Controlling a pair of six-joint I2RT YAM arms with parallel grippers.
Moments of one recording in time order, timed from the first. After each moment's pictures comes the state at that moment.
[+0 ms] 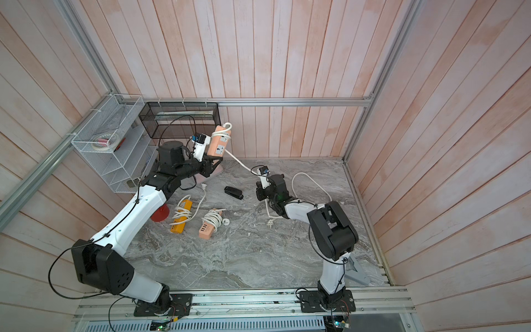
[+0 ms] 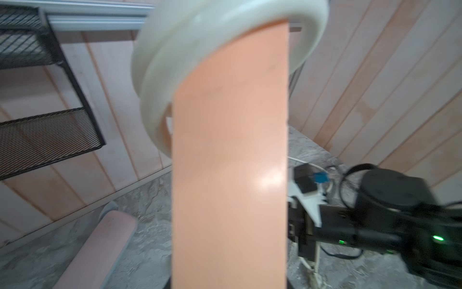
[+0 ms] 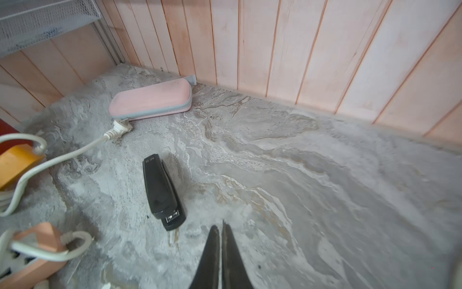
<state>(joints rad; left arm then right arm) -0.26 1.57 1.48 -0.28 0.38 0.05 0.53 1.78 1.00 0.42 -0.07 0.02</state>
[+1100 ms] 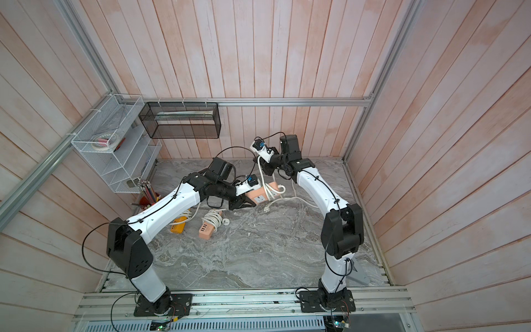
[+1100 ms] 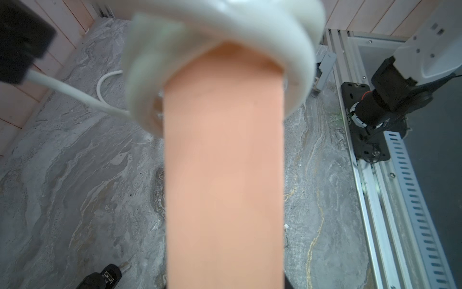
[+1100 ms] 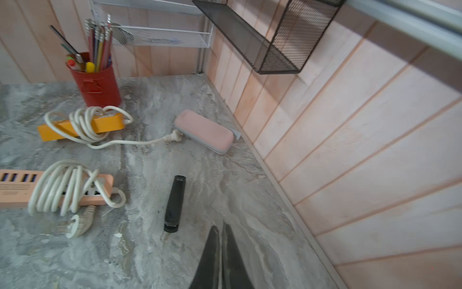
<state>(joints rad) -0.60 1.72 1.59 -0.76 0.66 0.63 0.37 1.90 1.71 -0.33 -0.68 -0.52</state>
